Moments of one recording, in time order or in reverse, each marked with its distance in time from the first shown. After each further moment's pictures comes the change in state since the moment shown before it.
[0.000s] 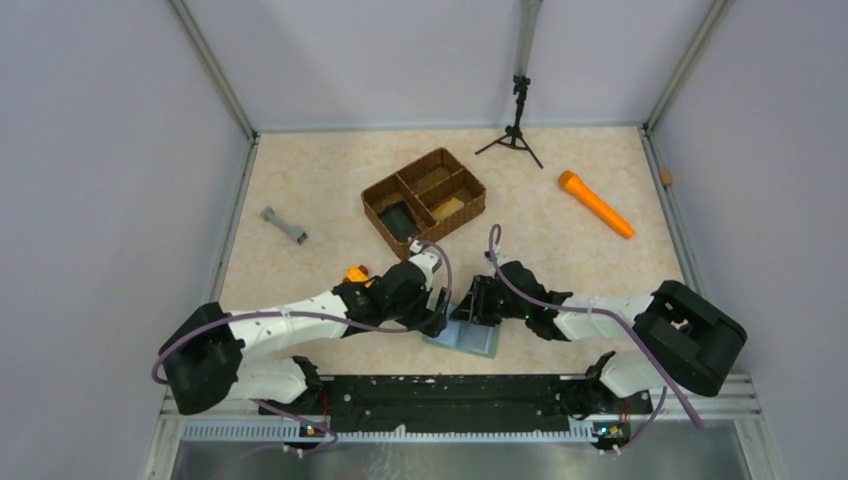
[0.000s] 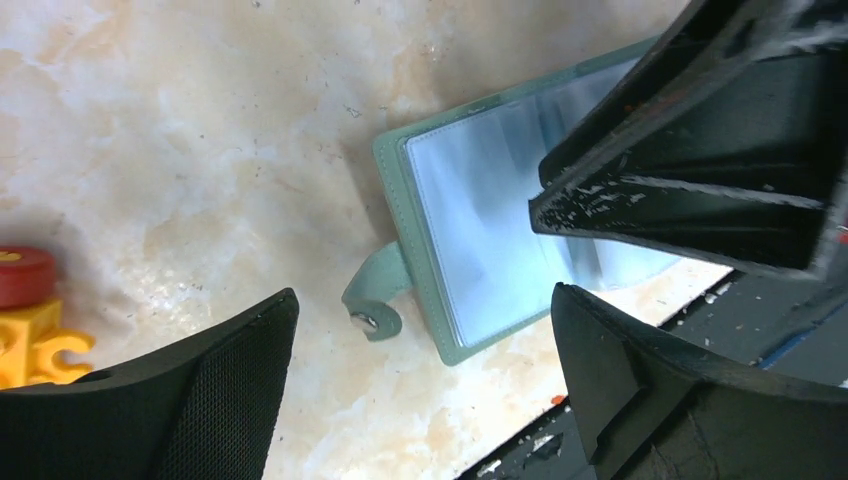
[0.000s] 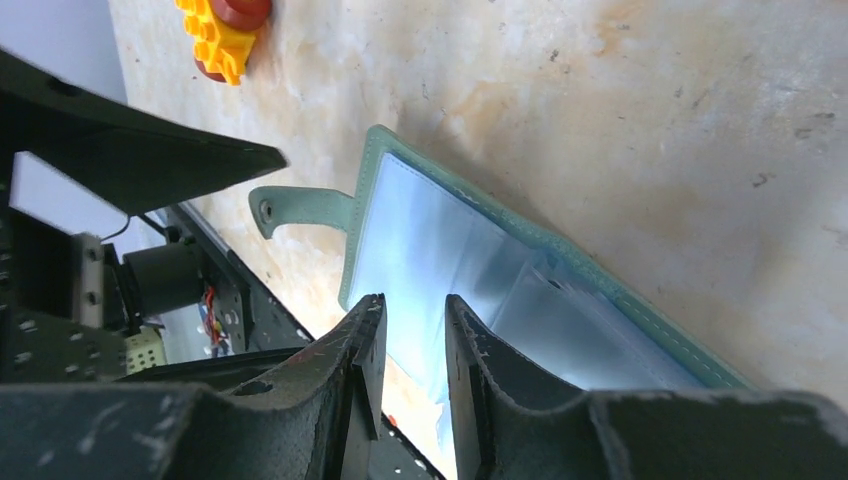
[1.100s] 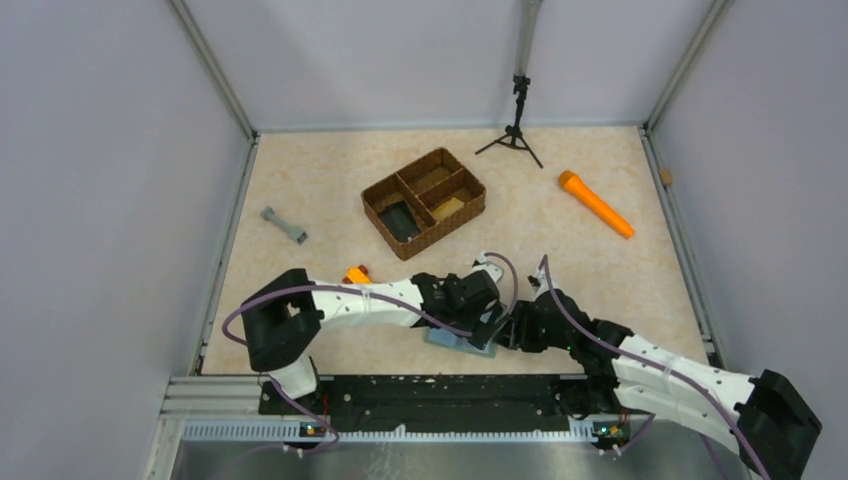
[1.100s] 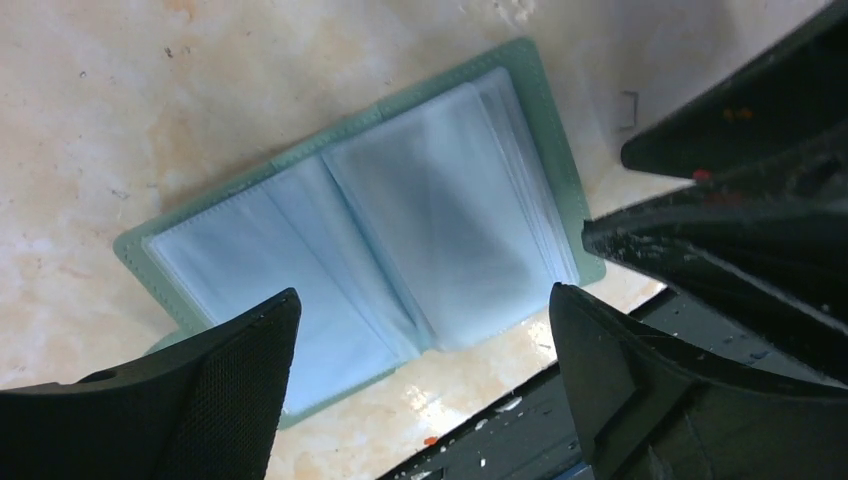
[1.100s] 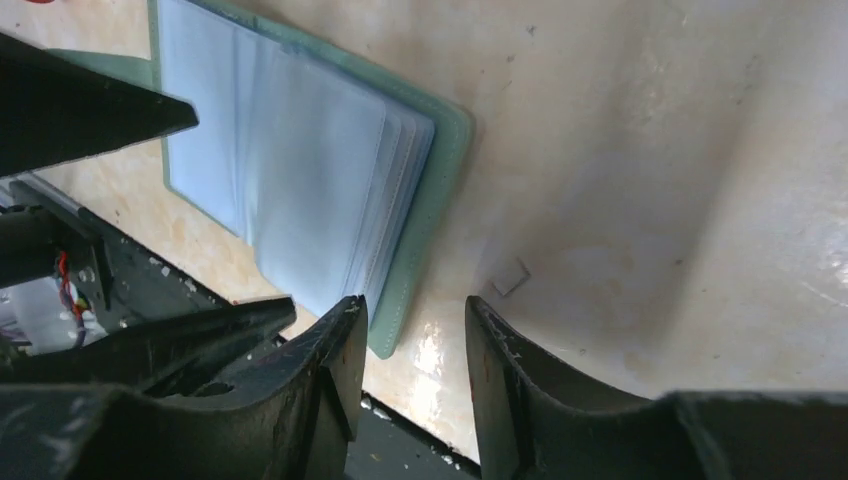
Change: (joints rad) left arm -0.251 0.402 0.451 -0.259 -0.128 -0.082; right arm -0.014 -0.639 -0.185 -0.618 0.176 -0.097
